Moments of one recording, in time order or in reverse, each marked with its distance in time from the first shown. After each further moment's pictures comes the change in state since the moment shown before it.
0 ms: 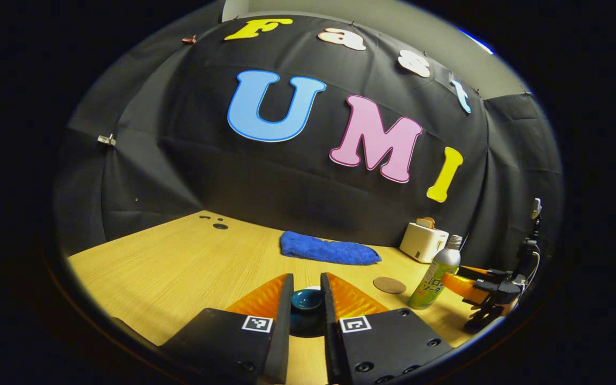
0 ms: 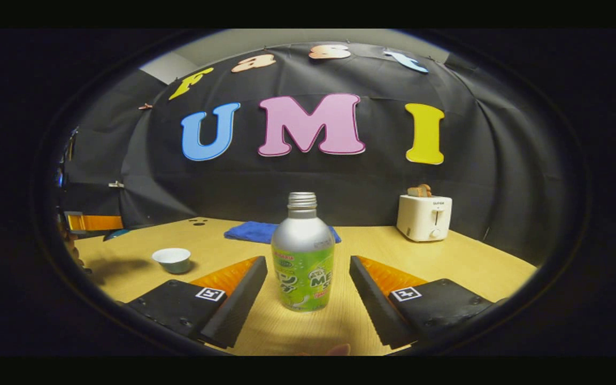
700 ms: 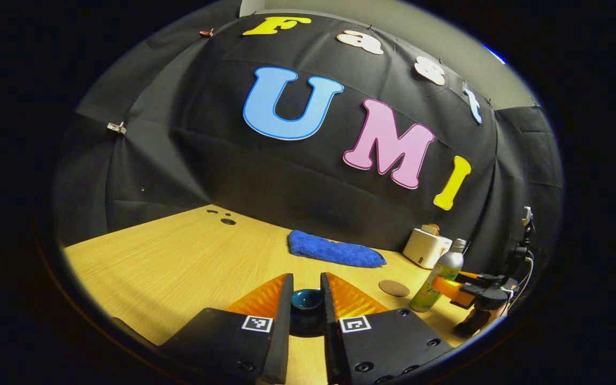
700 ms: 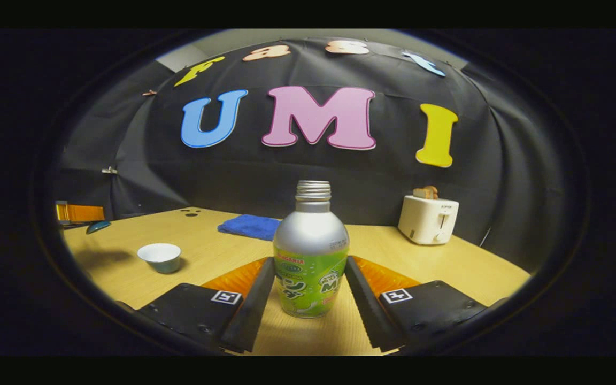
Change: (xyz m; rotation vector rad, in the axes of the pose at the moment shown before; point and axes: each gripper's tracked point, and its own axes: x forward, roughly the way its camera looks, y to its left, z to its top) left arm 0.000 0.028 0.004 -0.041 -0.018 0.020; right arm 0.026 0.020 0.003 -0.129 0.009 -0.033
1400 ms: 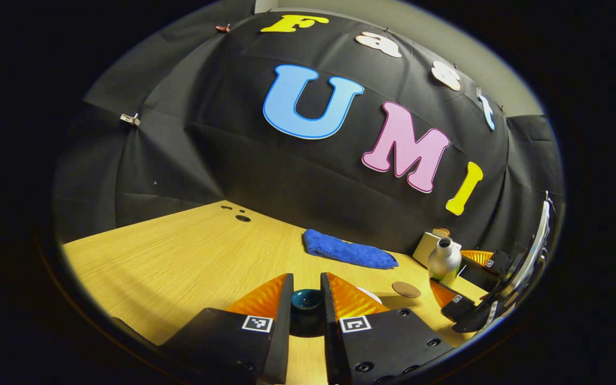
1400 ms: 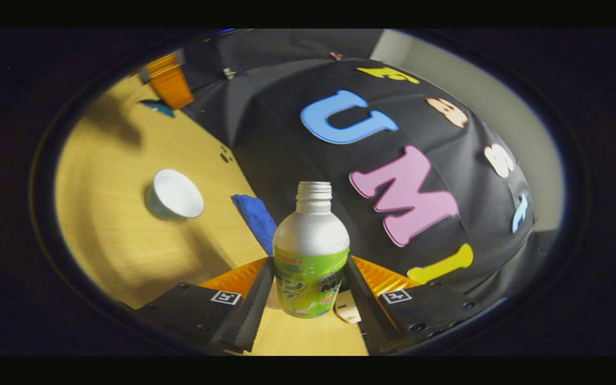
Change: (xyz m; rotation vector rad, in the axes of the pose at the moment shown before) left arm 0.000 0.029 -0.005 -0.055 0.005 0.041; right arm 0.001 0.091 0.027 -1.000 -0.141 0.042
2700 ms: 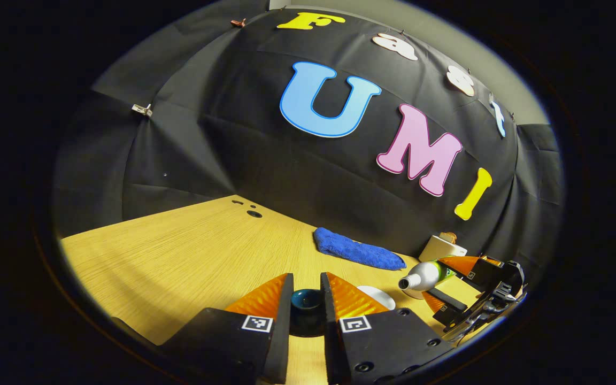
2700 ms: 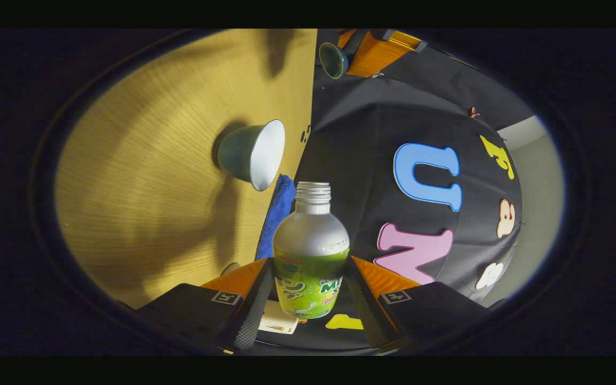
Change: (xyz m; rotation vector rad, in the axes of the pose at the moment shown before) left arm 0.001 0.027 0.000 -0.040 0.016 0.032; right arm 0.017 0.031 0.012 -0.662 -0.043 0.105
